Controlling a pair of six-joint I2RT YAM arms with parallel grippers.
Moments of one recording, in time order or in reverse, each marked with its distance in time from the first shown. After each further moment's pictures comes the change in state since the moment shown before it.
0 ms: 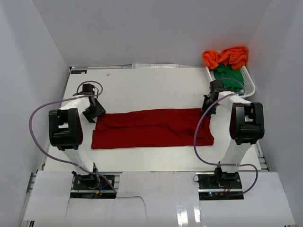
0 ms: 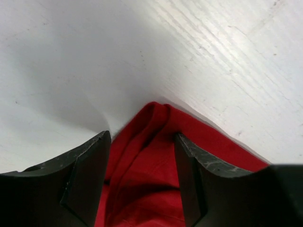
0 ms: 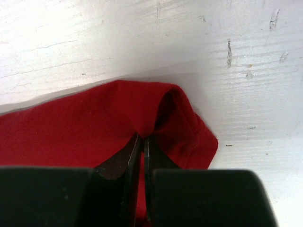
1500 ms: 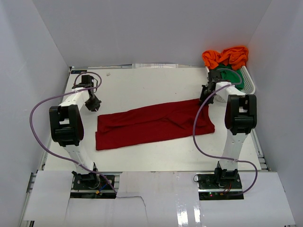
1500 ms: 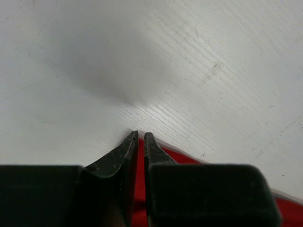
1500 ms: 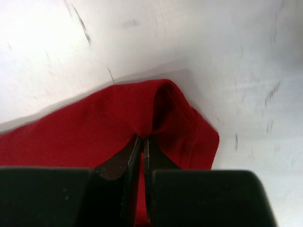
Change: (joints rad) left arm 0.010 0.070 0.188 -0.056 -0.071 -0.008; right arm 0.000 0.180 0.261 -0.033 -0.008 -0.001
